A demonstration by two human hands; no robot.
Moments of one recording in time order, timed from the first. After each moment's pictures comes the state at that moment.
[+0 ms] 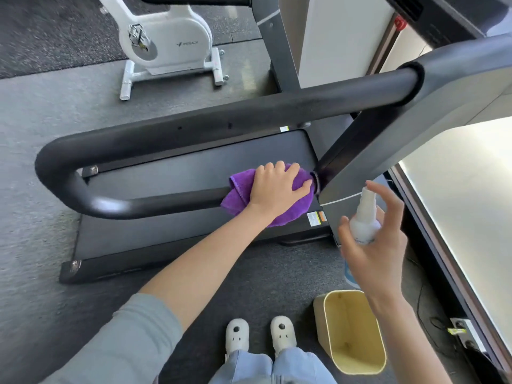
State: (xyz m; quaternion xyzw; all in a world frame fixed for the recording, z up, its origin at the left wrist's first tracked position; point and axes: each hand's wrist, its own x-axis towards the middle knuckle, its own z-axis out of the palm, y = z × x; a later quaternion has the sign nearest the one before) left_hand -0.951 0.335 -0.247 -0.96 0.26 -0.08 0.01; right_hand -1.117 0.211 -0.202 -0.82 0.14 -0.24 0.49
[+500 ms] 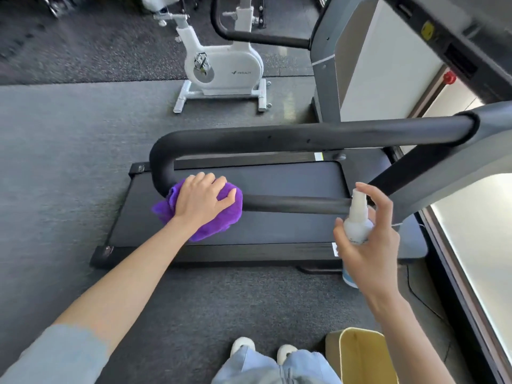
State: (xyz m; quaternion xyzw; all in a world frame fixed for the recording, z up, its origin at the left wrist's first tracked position) left_hand -0.967 0.565 -0.218 -0.97 0.15 -0.19 -0.01; right_hand -1.095 0.272 -0.174 -0.84 0.01 -0.22 0.49
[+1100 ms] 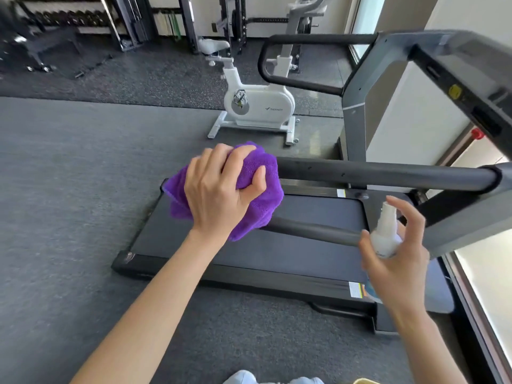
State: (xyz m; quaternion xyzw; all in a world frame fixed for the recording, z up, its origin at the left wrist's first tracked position) left_hand -1.039 0.544 -0.078 -0.82 0.07 -0.56 -0.12; right_hand -1.091 0.283 -0.136 -0.83 -0.04 -0.24 0.51
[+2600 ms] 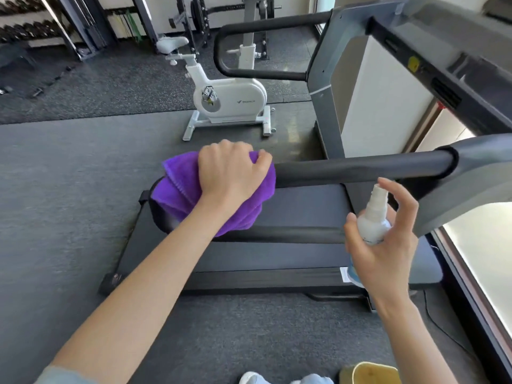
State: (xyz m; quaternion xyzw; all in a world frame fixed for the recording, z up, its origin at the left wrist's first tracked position) left_hand -0.954 0.461 -0.062 -0.97 0.03 -0.25 -0.01; right_hand -1.063 0.259 -0.135 -0.78 0.01 -0.30 0.55
